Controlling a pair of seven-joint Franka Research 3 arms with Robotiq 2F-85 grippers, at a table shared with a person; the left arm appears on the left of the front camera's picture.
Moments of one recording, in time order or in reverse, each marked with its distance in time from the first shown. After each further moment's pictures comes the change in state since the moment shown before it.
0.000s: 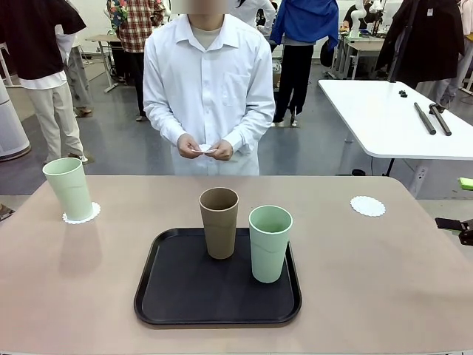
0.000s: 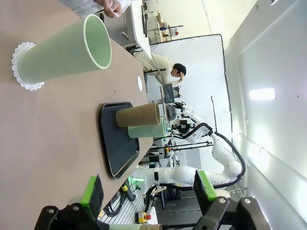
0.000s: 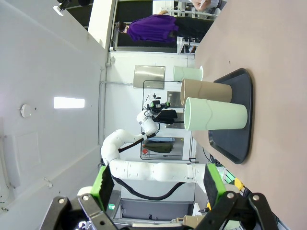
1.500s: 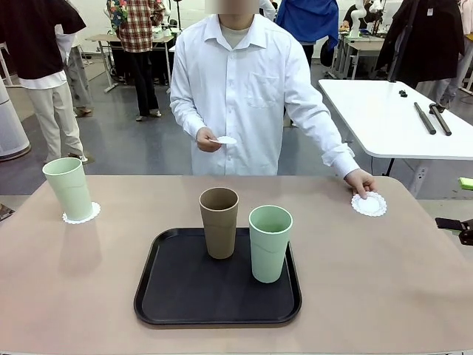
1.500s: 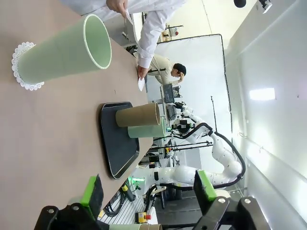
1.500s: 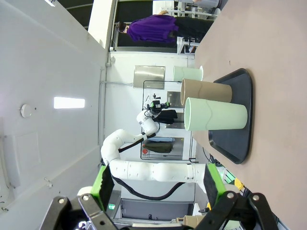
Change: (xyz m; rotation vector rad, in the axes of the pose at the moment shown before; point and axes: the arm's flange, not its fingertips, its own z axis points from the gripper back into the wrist) left arm 0.000 0.000 0.000 0.000 0.000 0.000; right arm 0.000 0.000 0.000 0.000 0.000 0.000
